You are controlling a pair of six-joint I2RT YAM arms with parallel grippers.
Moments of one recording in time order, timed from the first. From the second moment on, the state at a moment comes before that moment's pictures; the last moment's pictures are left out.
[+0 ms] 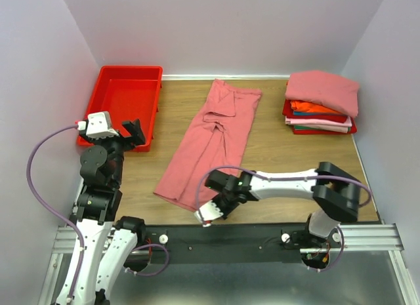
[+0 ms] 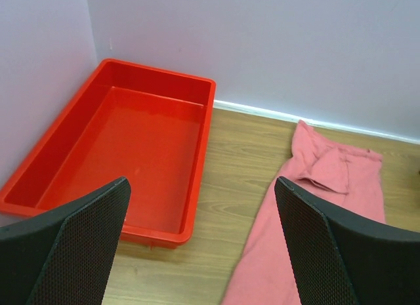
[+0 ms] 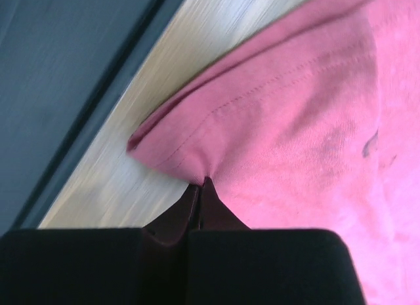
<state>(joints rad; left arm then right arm) -0.16 0.54 0.80 -0.22 -0.24 -0.18 1.20 1.69 0.97 -0.51 -0.23 -1.08</state>
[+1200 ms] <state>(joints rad) -0.32 1.33 0.83 -0.06 0.20 -0.32 0.49 1.07 0.75 -0.59 -0.21 -0.85</state>
